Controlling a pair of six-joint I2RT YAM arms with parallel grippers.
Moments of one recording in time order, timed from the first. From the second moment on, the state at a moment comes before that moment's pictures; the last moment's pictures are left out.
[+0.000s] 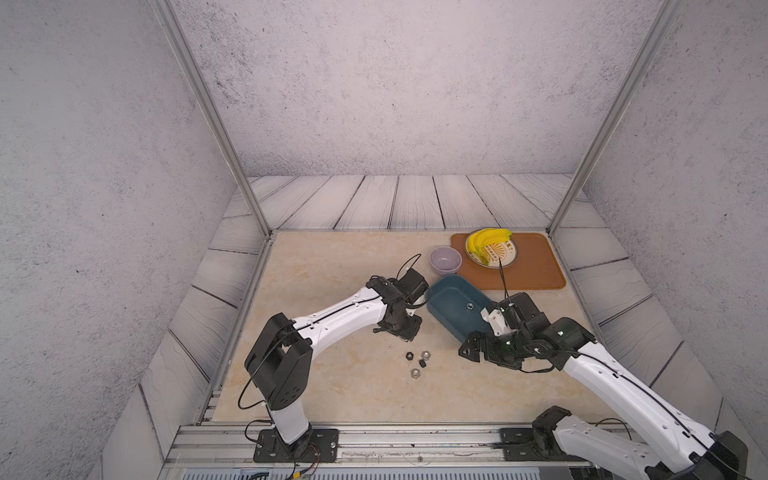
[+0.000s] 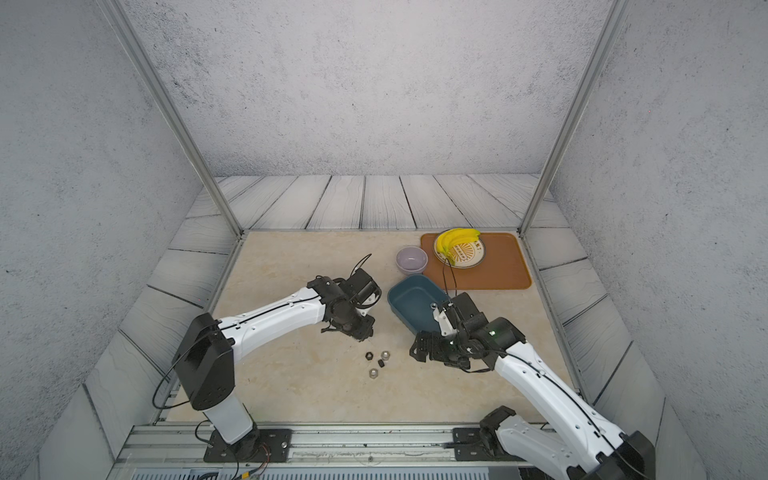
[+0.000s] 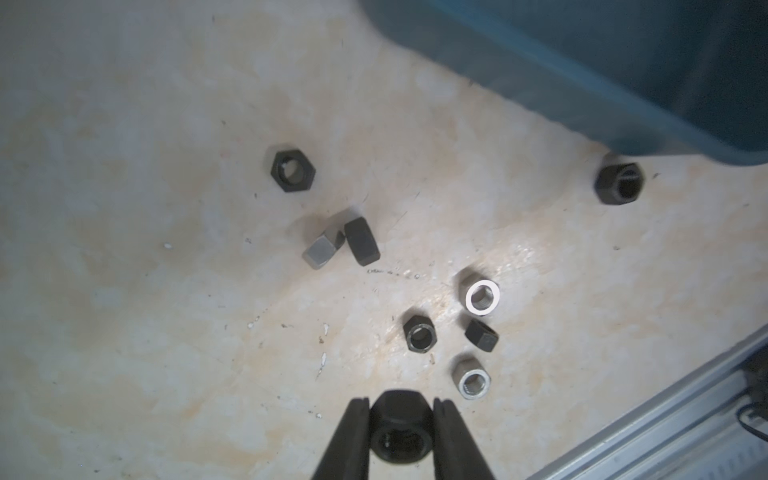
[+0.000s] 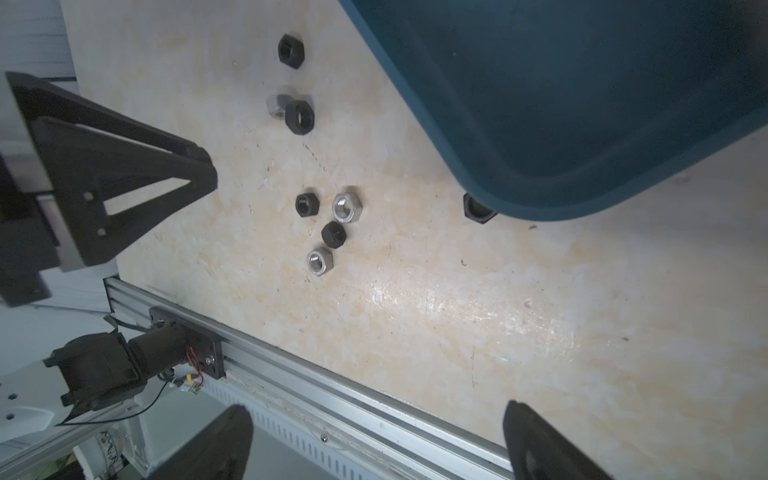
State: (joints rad) left arm -0.84 1.73 1.39 -0.94 0.09 -0.28; right arm 0.54 0.97 0.87 -0.99 -0.33 0.62
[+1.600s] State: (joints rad) left arm -0.84 2.15 1.88 -0.76 0.12 -0.11; right arm 0.54 0.59 0.75 -0.86 0.13 0.59
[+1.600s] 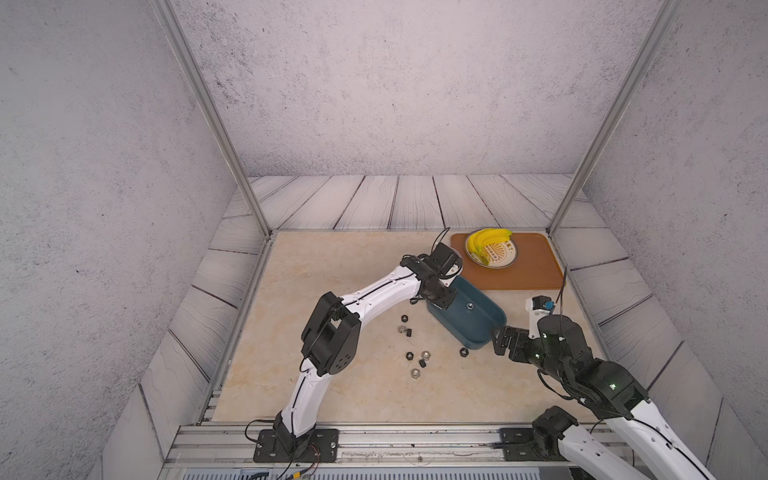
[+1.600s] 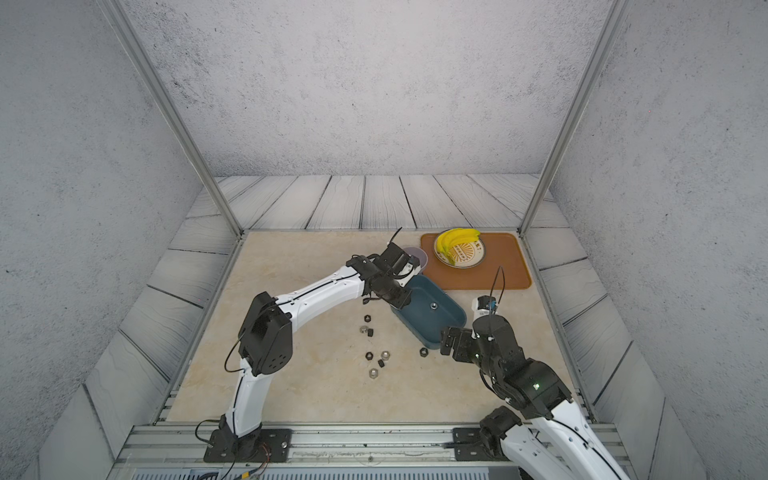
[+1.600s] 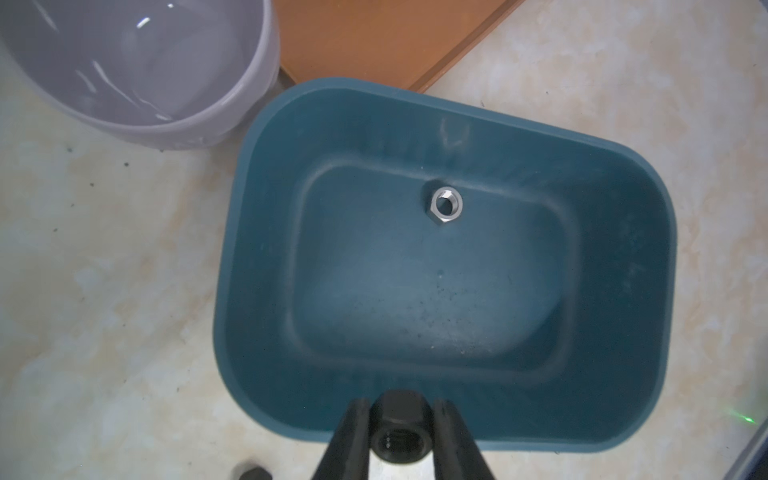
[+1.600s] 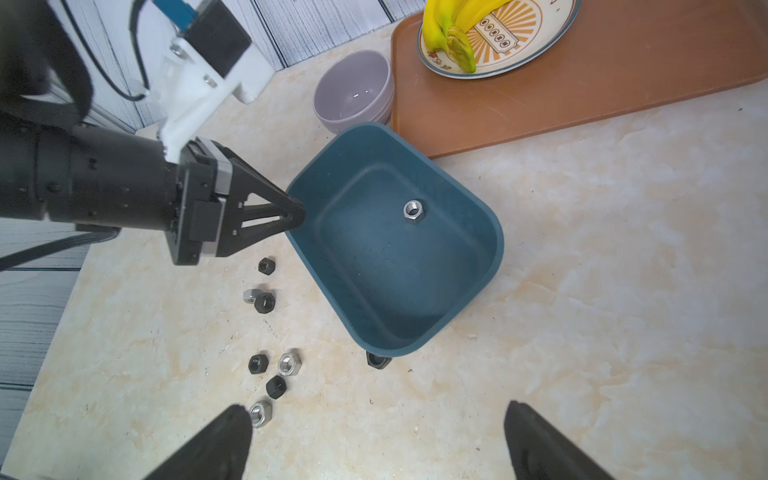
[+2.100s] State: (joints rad) left arm -0.84 2.36 2.03 -0.70 0.11 -0.02; right arm 0.54 0.56 0.71 -0.85 0.16 0.62
